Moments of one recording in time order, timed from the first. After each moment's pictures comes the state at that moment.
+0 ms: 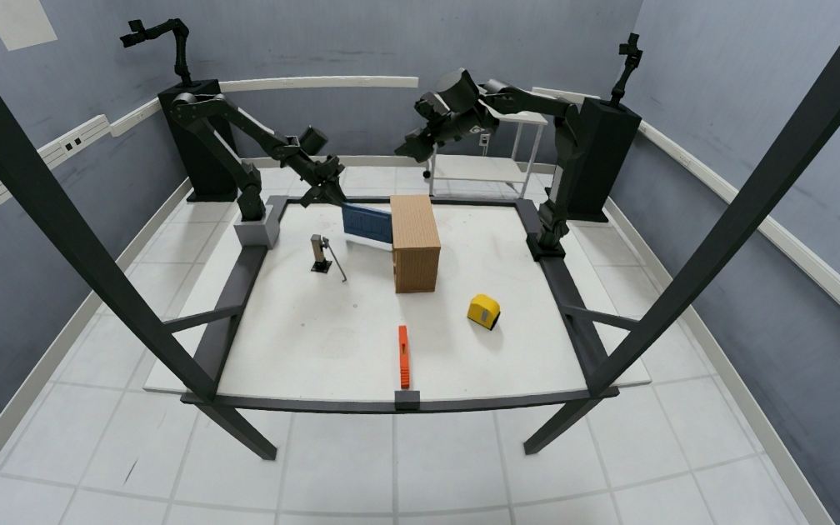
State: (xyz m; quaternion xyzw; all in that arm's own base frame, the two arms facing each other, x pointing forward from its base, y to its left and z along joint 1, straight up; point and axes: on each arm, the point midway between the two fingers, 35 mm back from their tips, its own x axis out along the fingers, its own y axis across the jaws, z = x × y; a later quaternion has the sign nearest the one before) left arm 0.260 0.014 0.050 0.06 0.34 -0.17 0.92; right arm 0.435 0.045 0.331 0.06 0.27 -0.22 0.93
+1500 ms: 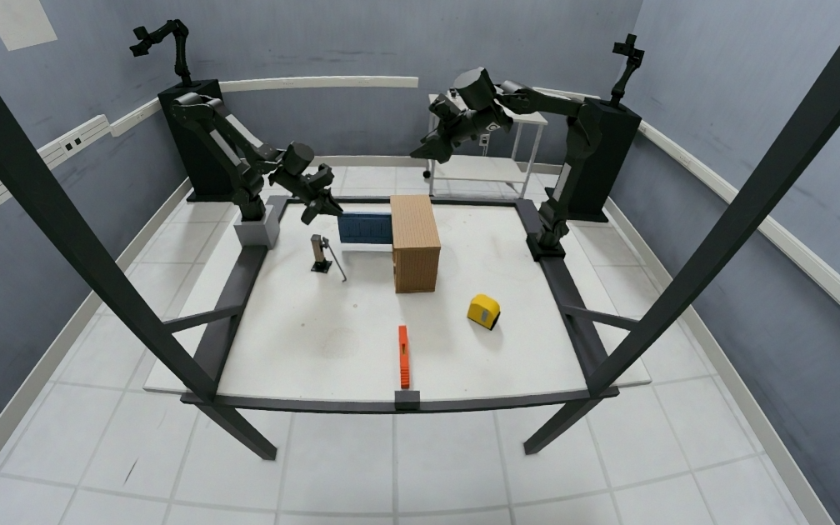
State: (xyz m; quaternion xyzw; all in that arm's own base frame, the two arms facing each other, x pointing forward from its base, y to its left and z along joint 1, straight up) left arm 0.256 -0.037 0.046 0.00 0.34 -0.02 0.94; right arm 0.406 0.045 0.328 0.05 0.29 -0.15 0.94
